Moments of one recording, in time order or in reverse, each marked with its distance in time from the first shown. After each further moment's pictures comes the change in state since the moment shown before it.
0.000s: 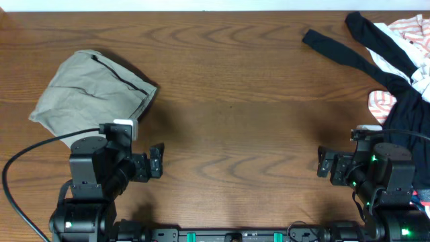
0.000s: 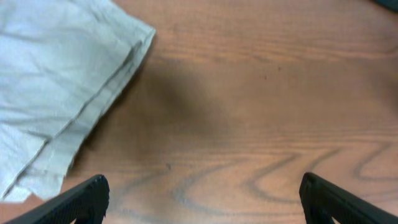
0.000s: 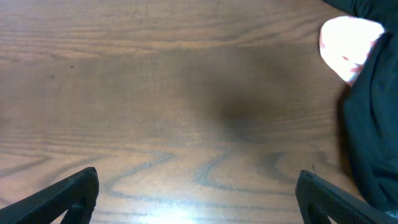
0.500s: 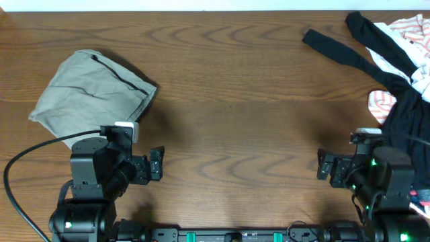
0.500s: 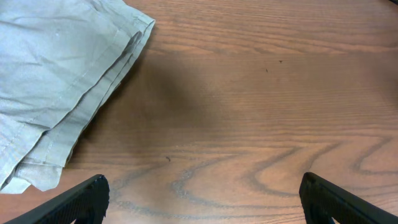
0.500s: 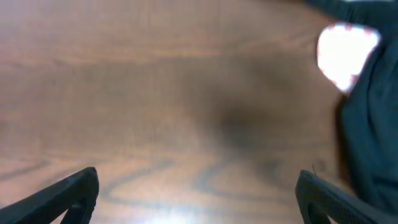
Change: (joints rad) left arm 0.000 0.000 0.000 -0.027 0.000 0.001; right arm 0.000 -0.052 -0.034 0.032 0.001 -0.013
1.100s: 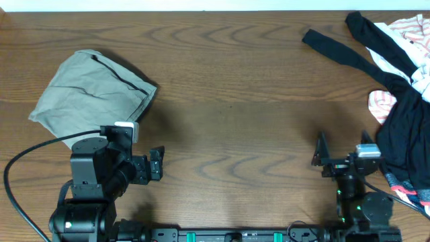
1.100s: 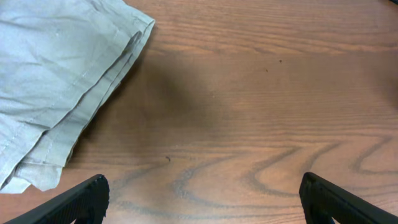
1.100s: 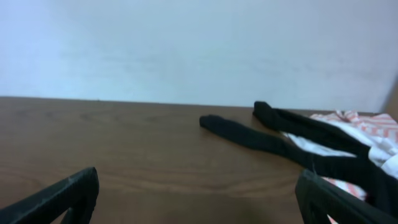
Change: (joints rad) left arm 0.000 0.000 0.000 -0.001 0.000 0.000; right arm 0.000 -0.530 -0.645 0.843 0.013 -0.096
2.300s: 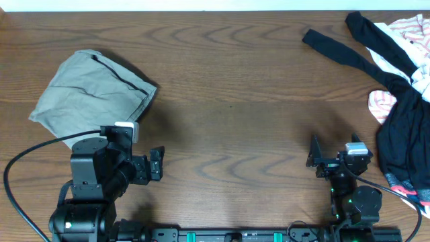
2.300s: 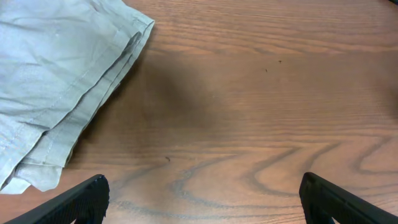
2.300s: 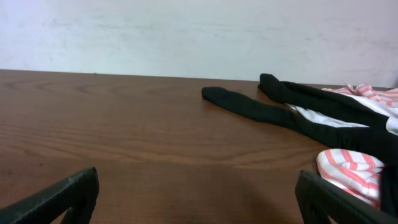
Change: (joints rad) left arm -0.003 -0.008 0.000 0.000 0.000 0.000; right arm 0.000 0.008 -0.100 0.030 -0.006 -0.003
